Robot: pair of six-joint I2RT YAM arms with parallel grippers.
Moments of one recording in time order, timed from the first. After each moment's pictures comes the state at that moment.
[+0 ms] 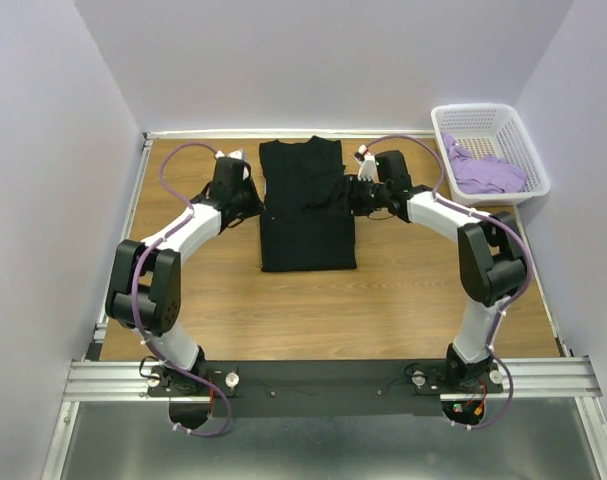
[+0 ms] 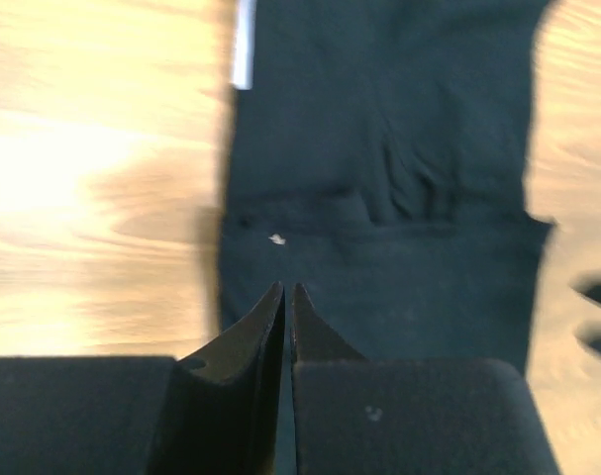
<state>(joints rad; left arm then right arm) -0.27 1.67 1.13 -0.19 0.07 -0.52 0.39 1.86 1.26 -0.09 -0.50 0.35</state>
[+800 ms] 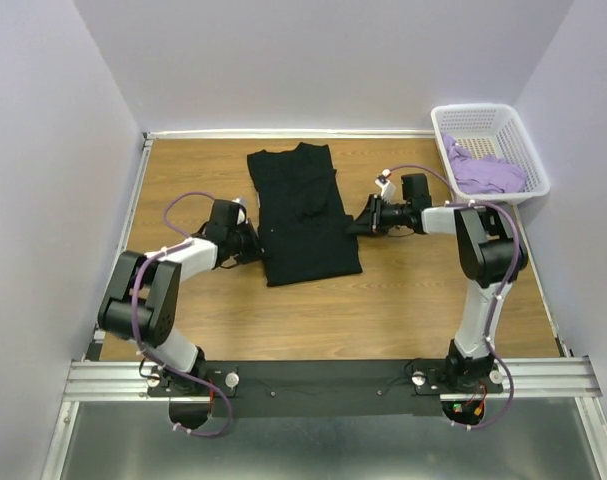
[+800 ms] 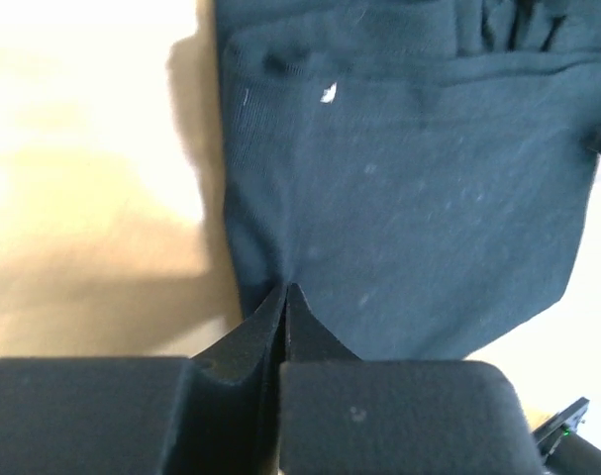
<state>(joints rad) -0.26 1.61 0.74 0.00 0.32 -0.64 0.20 2.06 1.11 0.16 -0.91 0.47</state>
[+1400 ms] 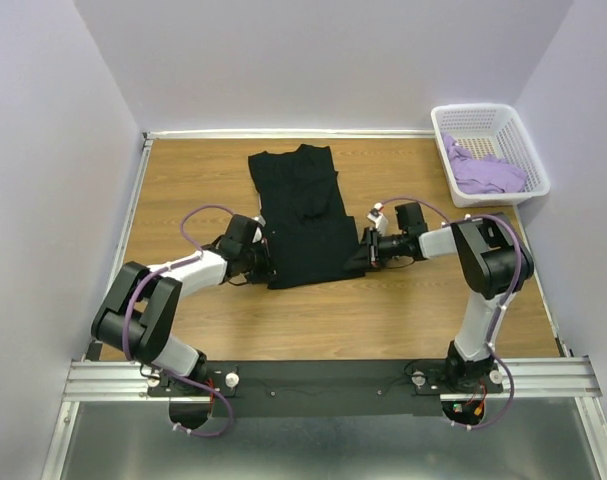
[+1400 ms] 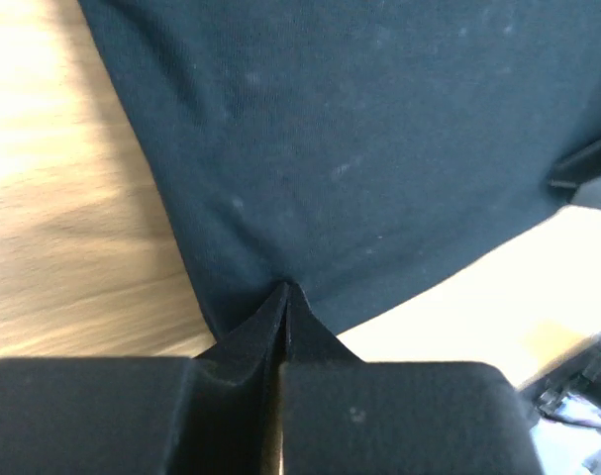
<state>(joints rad) -0.43 1.50 0.65 -0.13 0.28 -0.66 0.28 1.93 0.81 0.18 -0.98 0.51</state>
